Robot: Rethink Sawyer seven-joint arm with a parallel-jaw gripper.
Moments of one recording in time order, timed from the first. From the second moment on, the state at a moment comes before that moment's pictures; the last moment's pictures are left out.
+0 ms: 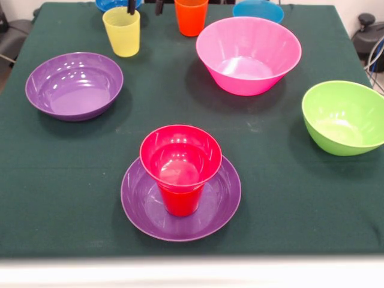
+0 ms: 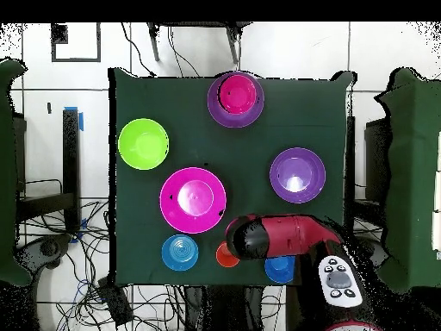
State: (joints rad) arm -0.43 -0.69 0.03 1.90 -0.56 0.43 1.60
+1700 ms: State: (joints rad) arm -0.47 -0.58 -0.01 1.89 -0.68 0.35 1.60
